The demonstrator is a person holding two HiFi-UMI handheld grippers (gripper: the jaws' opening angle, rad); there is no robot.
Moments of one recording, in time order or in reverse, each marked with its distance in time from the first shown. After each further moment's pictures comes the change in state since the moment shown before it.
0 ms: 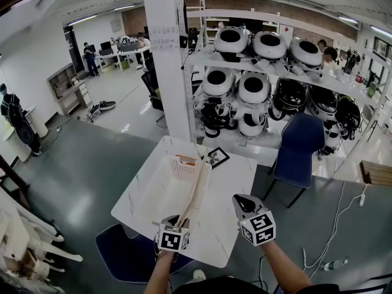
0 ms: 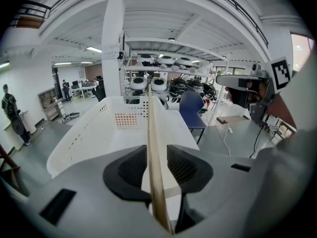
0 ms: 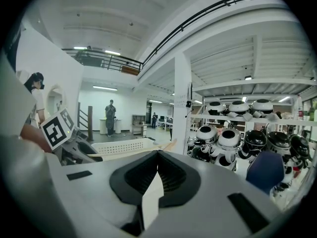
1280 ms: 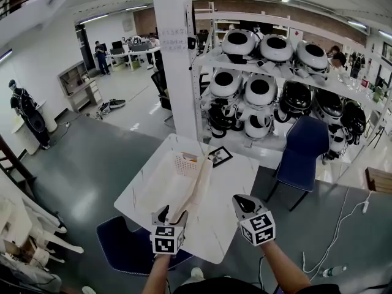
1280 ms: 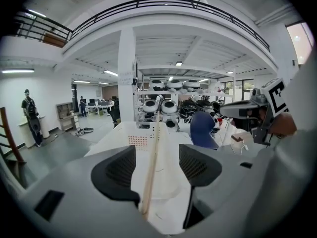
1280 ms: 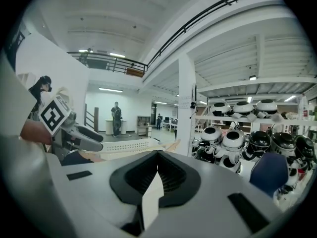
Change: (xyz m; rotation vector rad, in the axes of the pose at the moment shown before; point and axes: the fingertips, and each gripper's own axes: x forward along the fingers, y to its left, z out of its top) left arm -0.064 -0.006 0.040 -0.037 -0.272 0.153; right arm -0.023 0.005 -0.004 -0.014 -0.015 0.062
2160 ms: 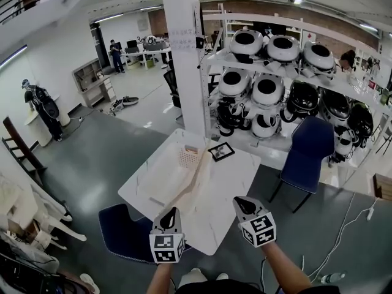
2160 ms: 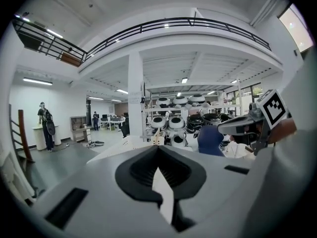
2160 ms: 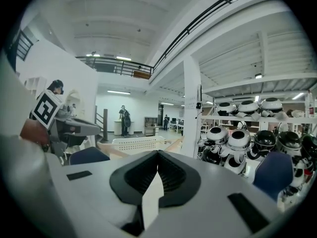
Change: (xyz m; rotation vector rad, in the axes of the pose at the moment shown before) left arm -0.072 -0.054 0.009 -0.011 -0.208 0.148; right arm -0.053 0.004 -0.023 -0.016 -0.015 0.092
